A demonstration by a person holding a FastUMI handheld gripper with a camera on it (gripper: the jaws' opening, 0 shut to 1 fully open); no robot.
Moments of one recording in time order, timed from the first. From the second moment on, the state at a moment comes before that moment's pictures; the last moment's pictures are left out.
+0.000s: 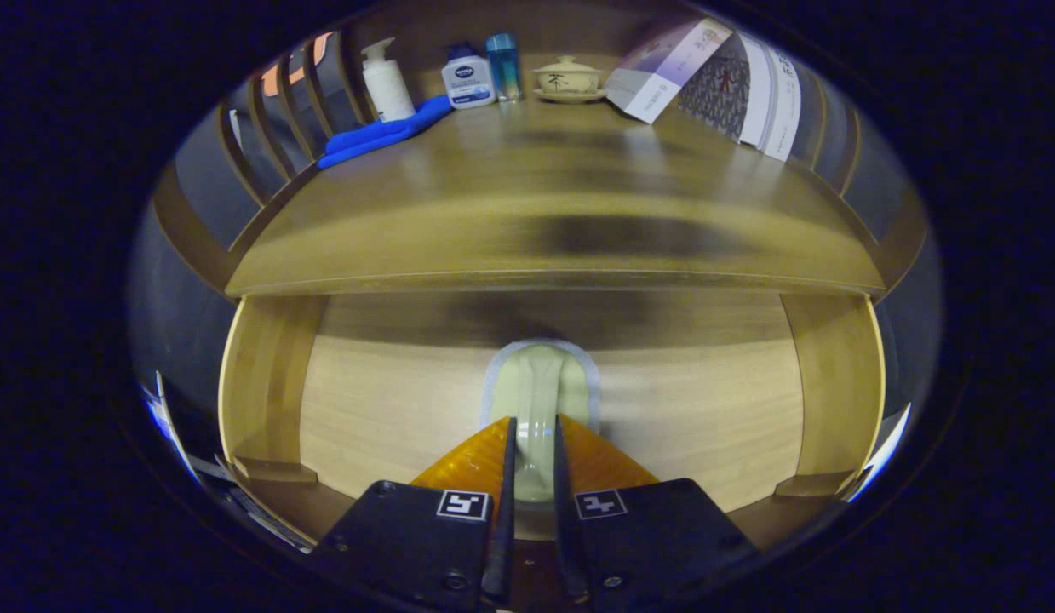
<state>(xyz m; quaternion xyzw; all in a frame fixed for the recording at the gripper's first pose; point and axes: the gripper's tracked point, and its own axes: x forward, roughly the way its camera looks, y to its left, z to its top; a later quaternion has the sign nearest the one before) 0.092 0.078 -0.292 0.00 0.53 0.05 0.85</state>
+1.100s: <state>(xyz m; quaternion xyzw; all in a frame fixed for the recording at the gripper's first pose) 0.137 0.069 -0.110 0.01 0.41 0.06 0.91</state>
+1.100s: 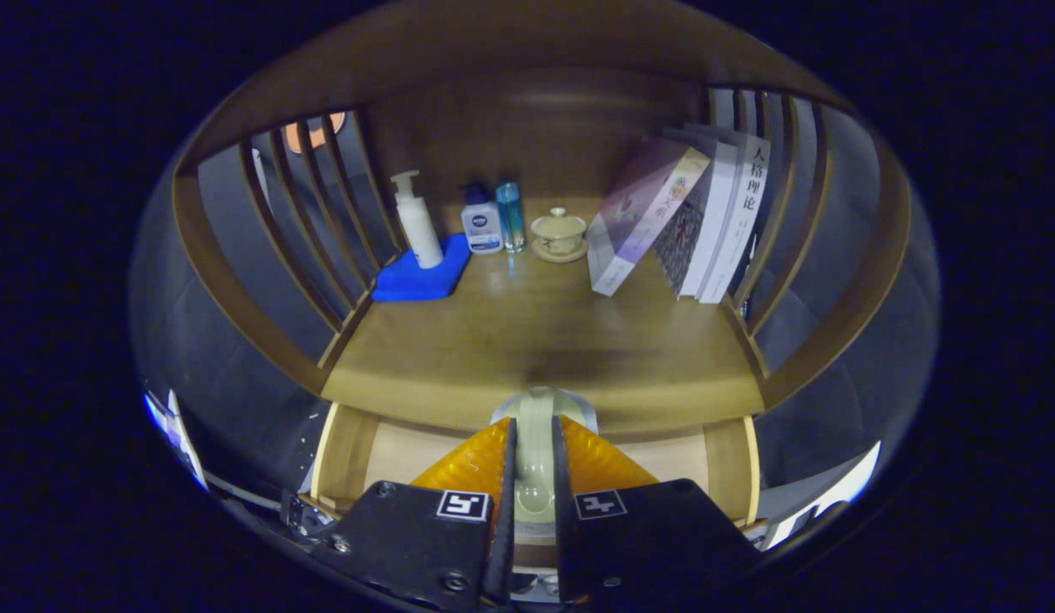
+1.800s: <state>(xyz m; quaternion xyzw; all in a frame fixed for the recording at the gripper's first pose) 0.218 0.094 -0.159 0.04 0.44 0.04 0.90</state>
